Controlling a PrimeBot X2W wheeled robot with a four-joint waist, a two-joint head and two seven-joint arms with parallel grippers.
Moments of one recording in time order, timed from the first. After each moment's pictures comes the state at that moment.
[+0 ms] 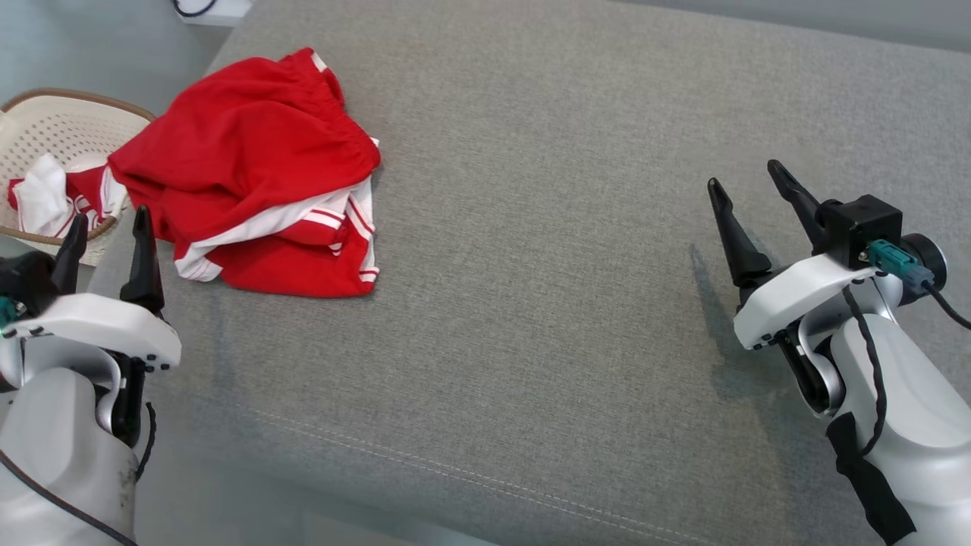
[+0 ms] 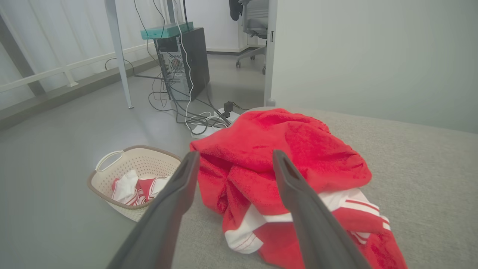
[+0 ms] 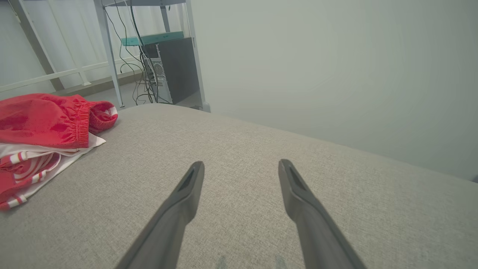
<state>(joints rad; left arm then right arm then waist) -0.58 0.21 0.14 0.76 -0.21 -0.12 -0.26 -0.66 -0.20 0.34 0.66 0.28 0.13 -0.25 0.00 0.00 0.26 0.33</state>
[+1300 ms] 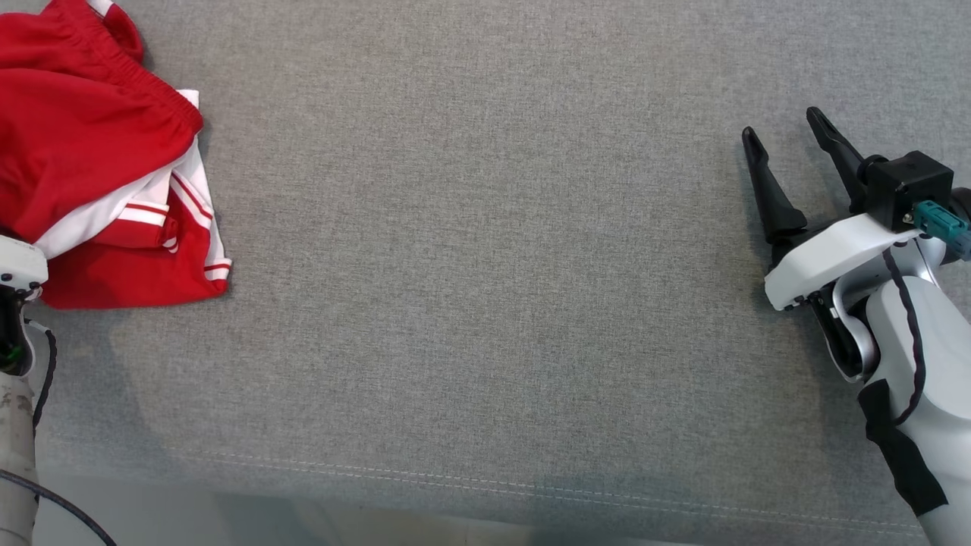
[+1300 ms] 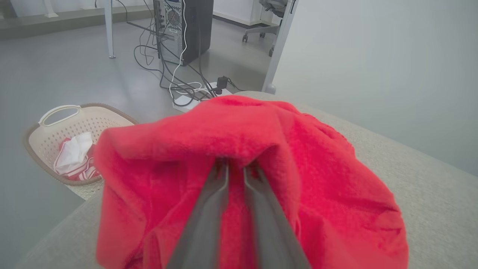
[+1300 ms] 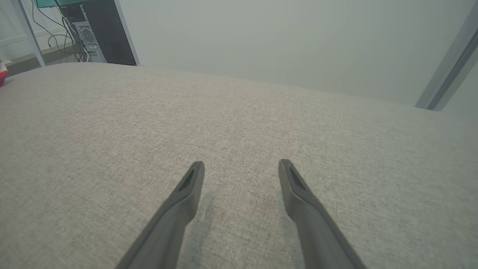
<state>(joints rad) -0.81 0.36 0.14 1.00 -0.56 -0.13 -0.26 -0.71 -0.25 0.32 0.62 0.28 0.13 -0.25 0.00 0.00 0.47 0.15</state>
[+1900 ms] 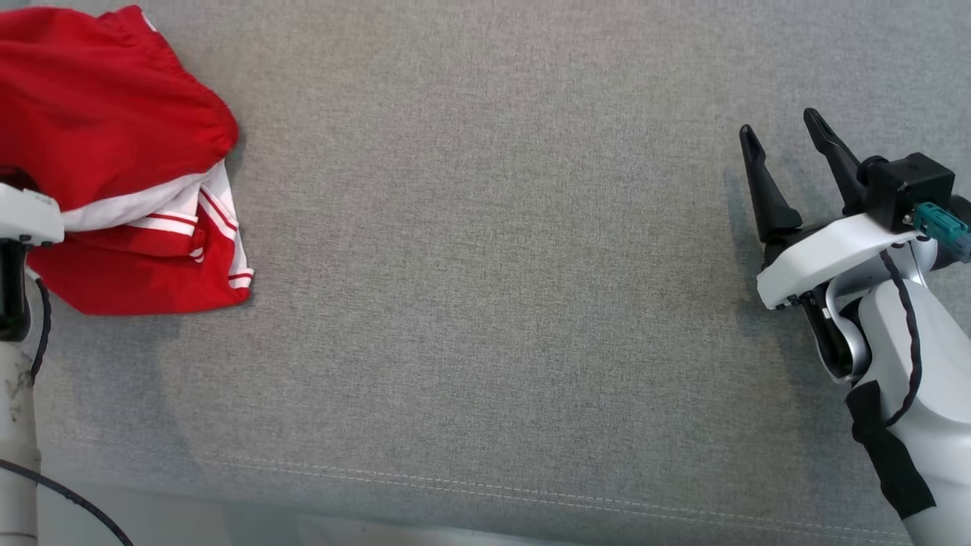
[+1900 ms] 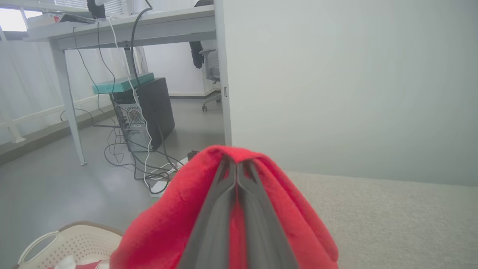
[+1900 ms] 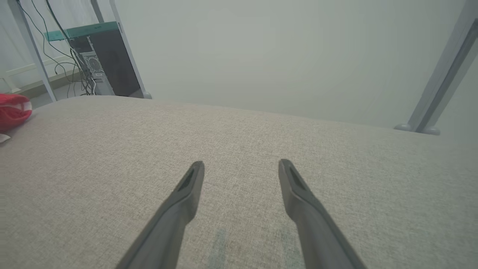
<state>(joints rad) -0.75 0.34 0.14 0.65 -0.33 -0.12 -0.26 -0.70 -0.21 0.28 0.62 0.29 0.13 -0.25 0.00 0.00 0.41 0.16</state>
